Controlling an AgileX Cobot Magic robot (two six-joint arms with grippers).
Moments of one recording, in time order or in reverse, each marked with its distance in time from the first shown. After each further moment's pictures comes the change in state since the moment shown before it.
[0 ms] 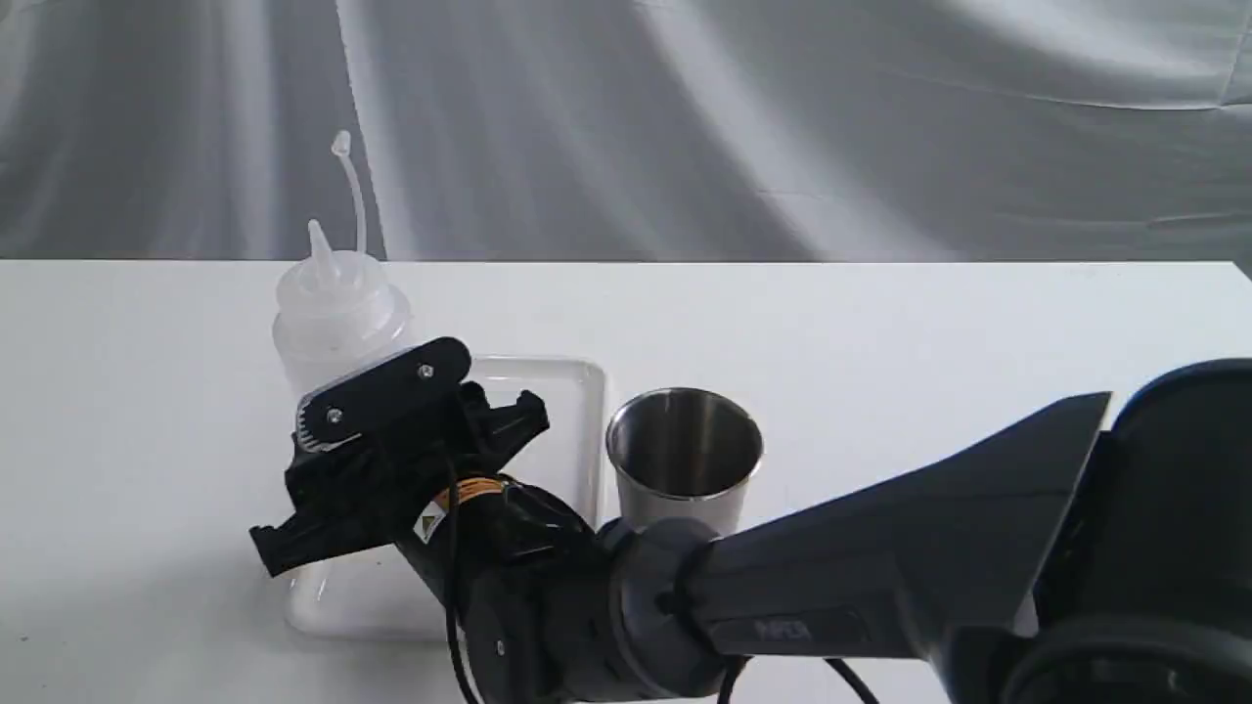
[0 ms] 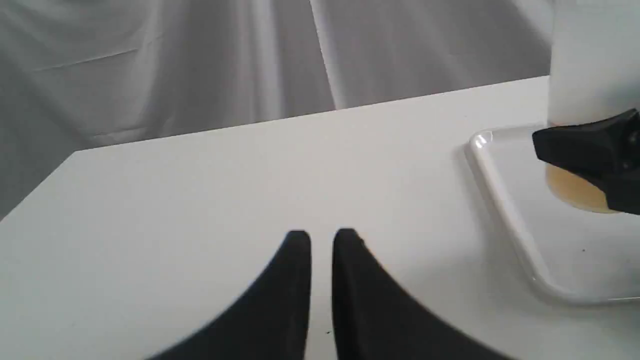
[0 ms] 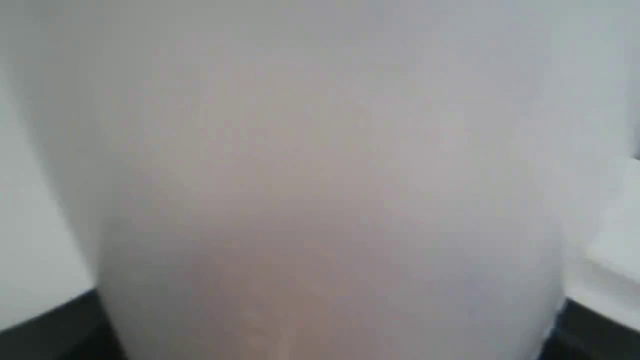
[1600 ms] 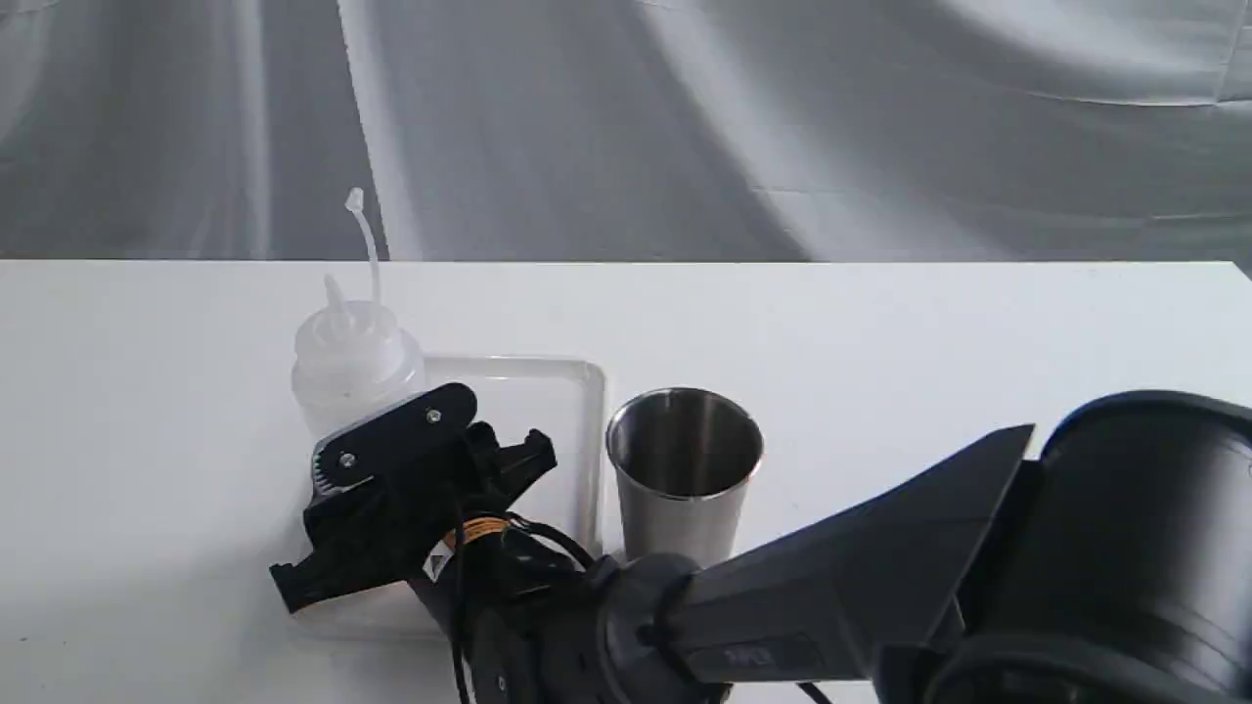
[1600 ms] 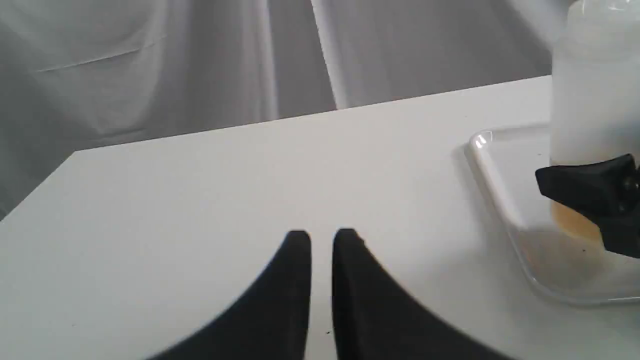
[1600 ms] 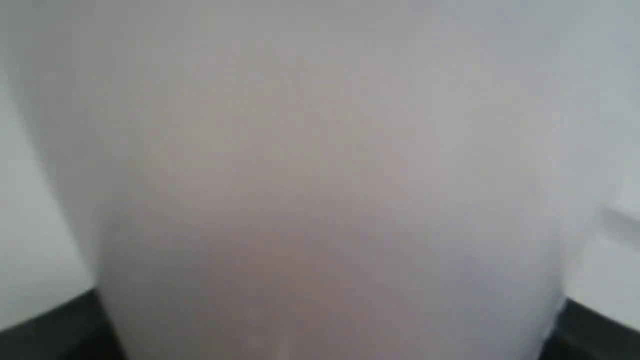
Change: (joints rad) left arm 0.000 0.000 0.000 0.000 0.000 0.000; right arm 0.000 0.068 -0.006 0.006 -0.031 0.008
